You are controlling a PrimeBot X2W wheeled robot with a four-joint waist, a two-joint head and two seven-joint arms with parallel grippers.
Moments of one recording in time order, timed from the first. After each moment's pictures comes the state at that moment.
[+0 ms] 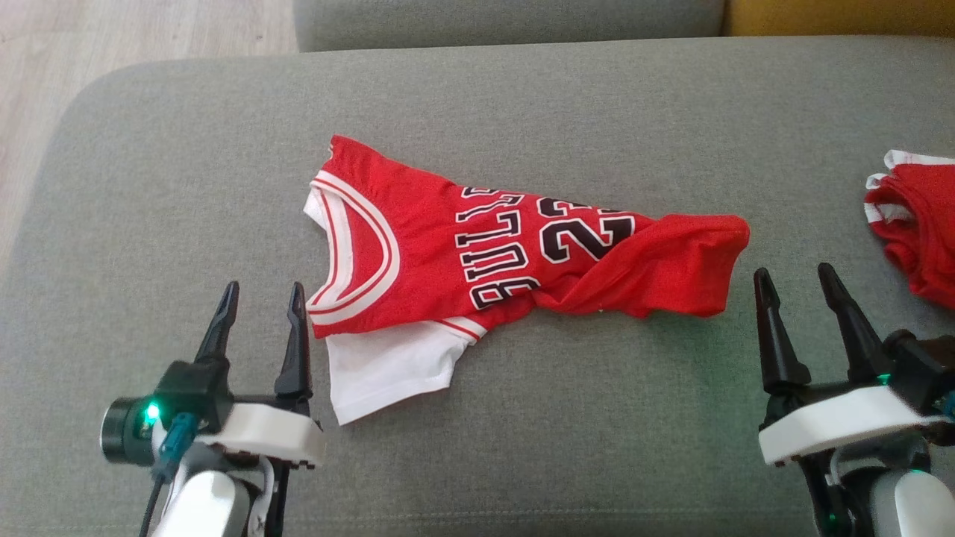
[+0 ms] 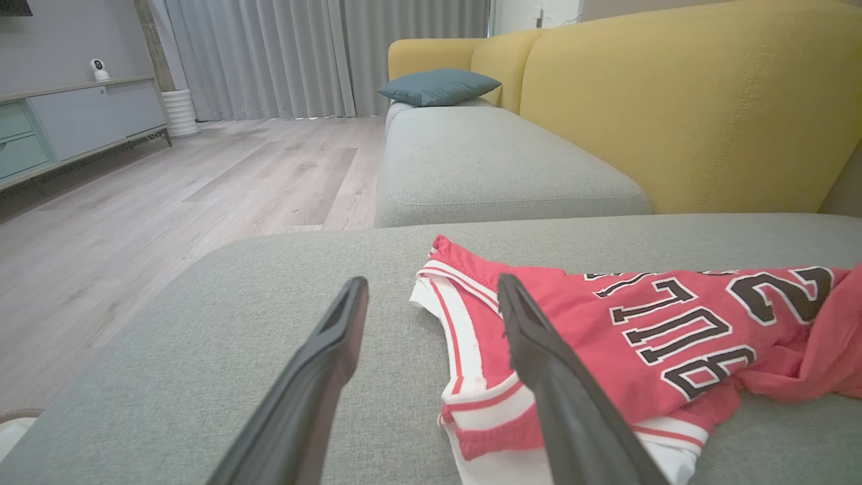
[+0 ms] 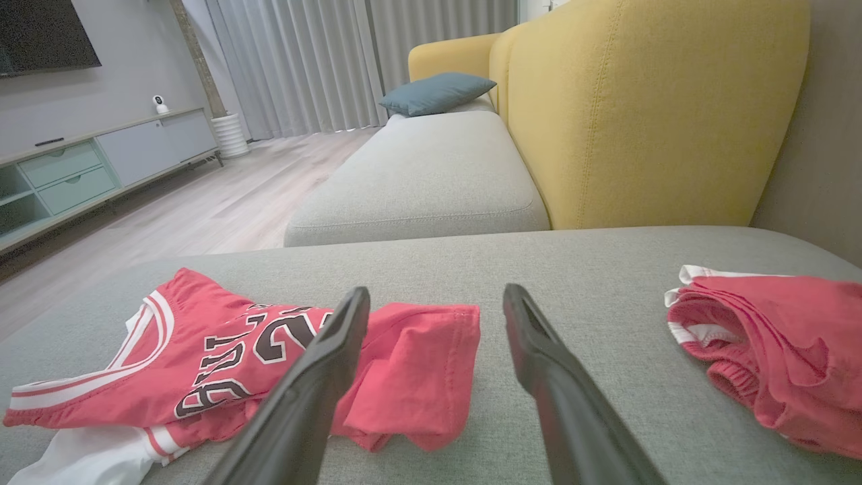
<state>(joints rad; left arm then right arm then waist) -0.07 0.22 -0.34 0.11 -0.25 0.22 -0.26 0.06 -0.05 -0.02 -0.14 0.17 0.12 0.09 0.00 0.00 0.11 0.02</state>
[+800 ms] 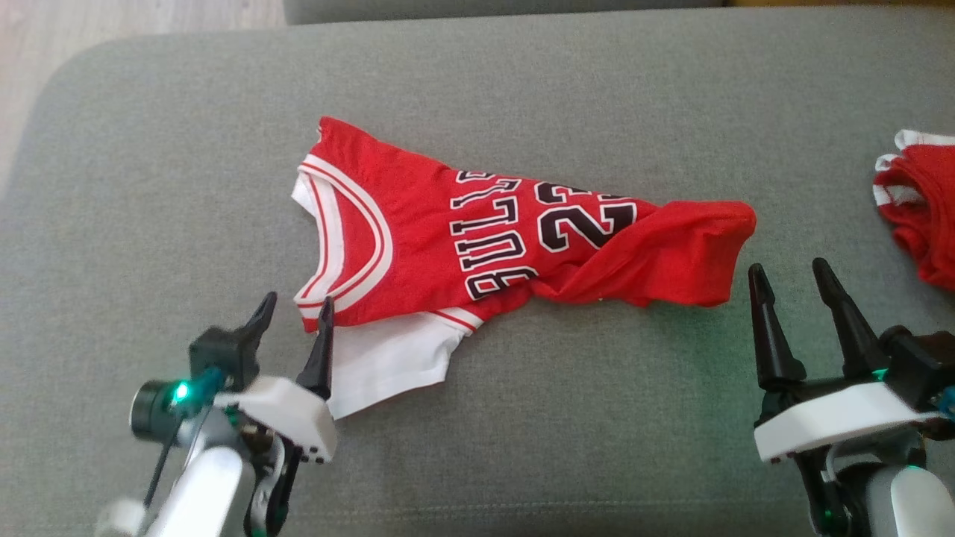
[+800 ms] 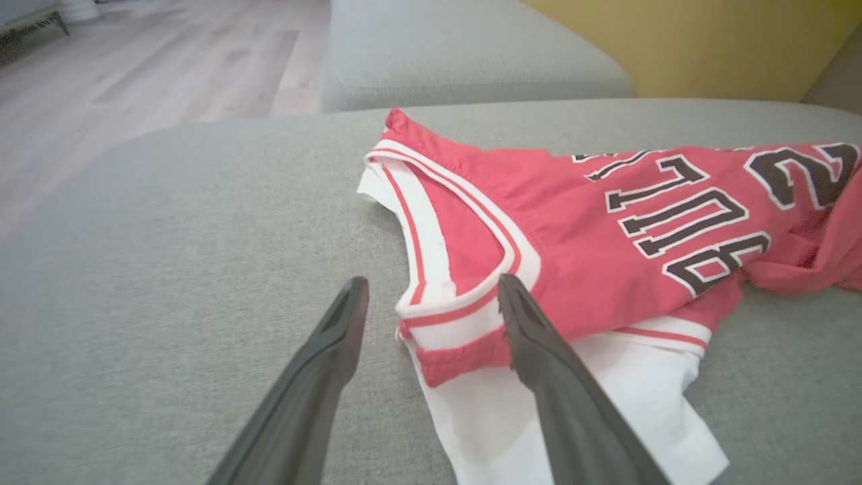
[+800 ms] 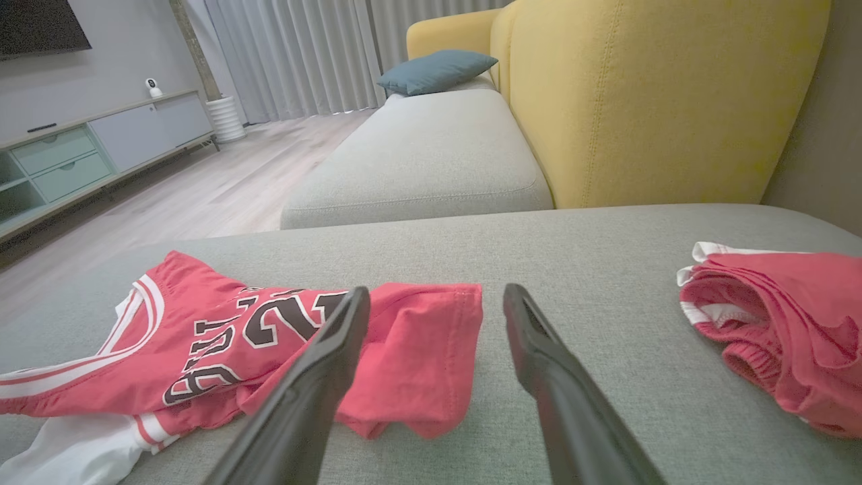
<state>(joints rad) -0.14 0.21 -0.36 0.24 -0.27 0.12 -0.12 0.05 -0.05 -0.01 -0.14 0.18 0.12 0.09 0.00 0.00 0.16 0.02</state>
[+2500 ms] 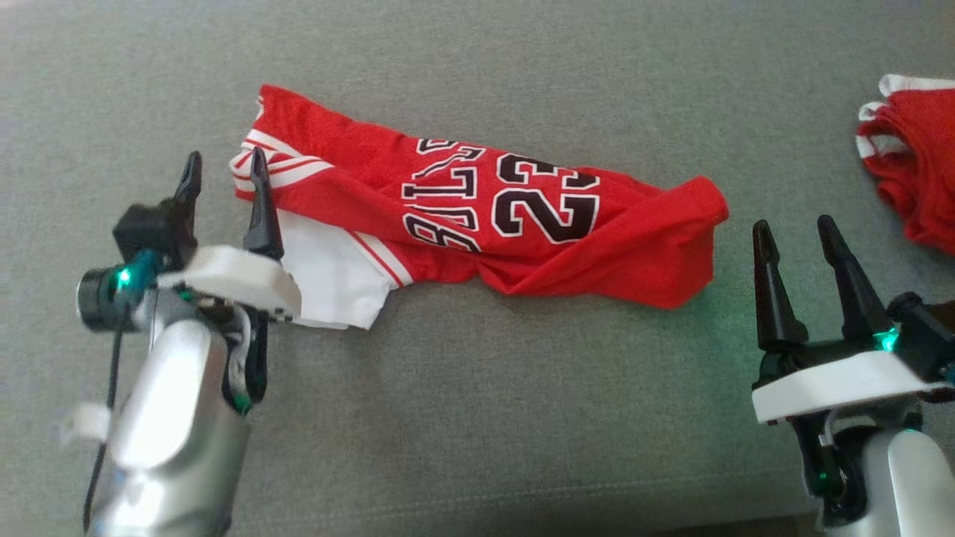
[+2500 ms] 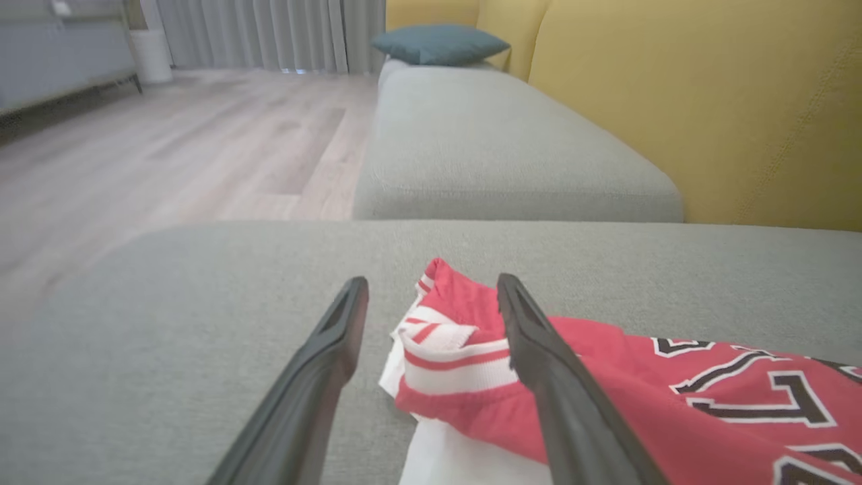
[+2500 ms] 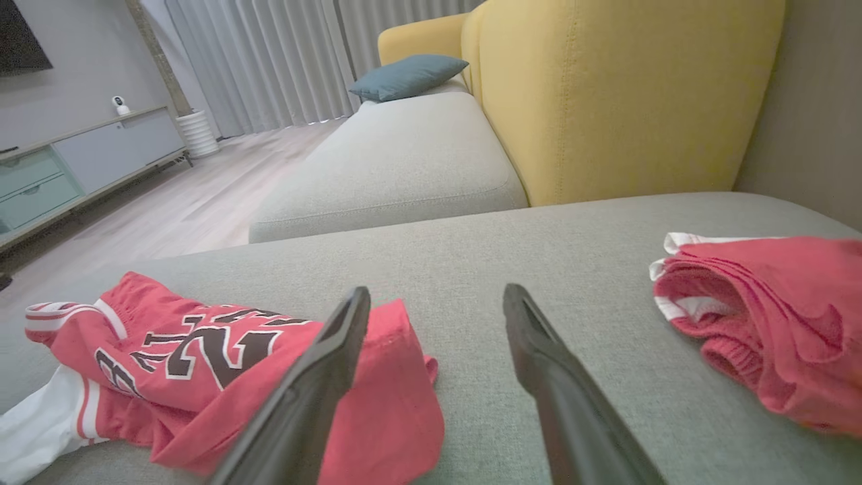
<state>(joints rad) -0.49 0.13 -0.24 0.51 -0.30 0.13 -0.25 -0.04 -0.05 -0.01 -0.10 0.21 0.12 0.04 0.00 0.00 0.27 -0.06</state>
